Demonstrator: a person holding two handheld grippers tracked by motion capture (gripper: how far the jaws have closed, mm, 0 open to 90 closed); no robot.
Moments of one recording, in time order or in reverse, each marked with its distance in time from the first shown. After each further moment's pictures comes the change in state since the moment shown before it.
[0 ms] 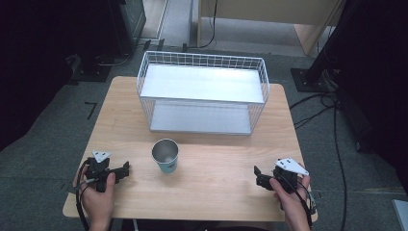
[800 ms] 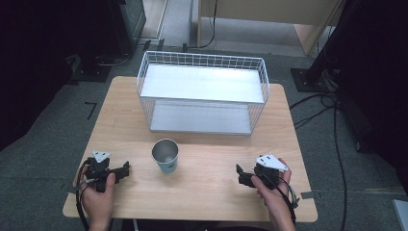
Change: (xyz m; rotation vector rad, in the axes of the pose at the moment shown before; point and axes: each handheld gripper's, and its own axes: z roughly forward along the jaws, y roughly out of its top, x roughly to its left) left arm 0.000 0.000 0.000 -0.001 -0.001 0.000; right arm 0.046 0.013 0.019 -0.007 0.080 -0.053
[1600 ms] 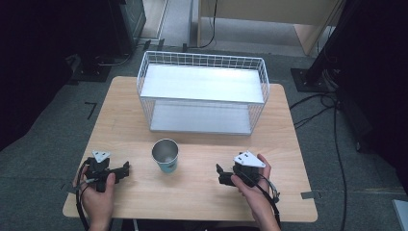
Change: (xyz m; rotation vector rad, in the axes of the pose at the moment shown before) left arm 0.000 0.000 0.000 0.001 0.000 0.001; right arm 0.052 0.017 0.019 -0.010 0.090 -0.071
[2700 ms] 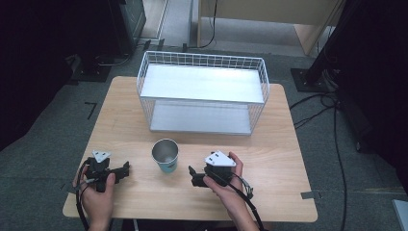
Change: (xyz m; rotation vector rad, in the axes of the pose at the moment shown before) left arm 0.000 0.000 0.000 0.000 -0.002 0.000; right arm 0.066 0.019 0.029 -0.023 0.126 -0.044
